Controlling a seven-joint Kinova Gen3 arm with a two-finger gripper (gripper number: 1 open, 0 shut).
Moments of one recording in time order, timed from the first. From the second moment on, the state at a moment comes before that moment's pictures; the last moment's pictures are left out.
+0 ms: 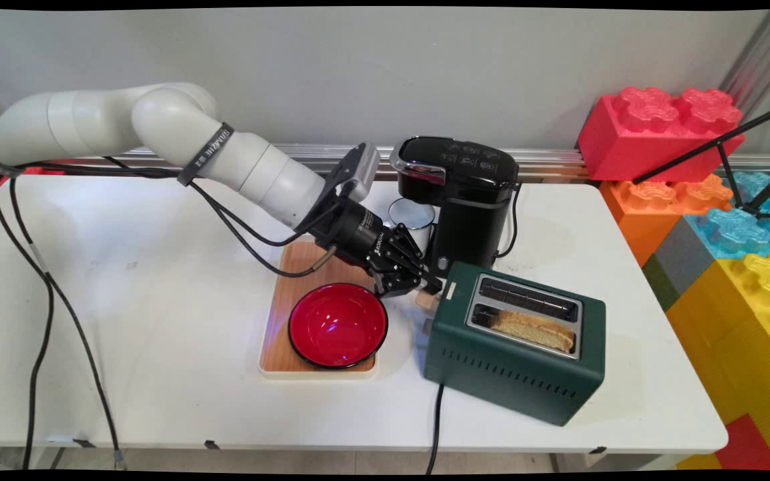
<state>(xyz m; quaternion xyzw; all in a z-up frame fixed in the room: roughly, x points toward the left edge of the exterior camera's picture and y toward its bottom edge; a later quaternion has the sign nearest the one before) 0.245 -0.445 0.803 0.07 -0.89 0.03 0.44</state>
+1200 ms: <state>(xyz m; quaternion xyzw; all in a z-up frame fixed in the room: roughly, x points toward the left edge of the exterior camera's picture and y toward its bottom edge) 0.246 -0.448 0.779 0.06 -0.90 0.01 0.42</state>
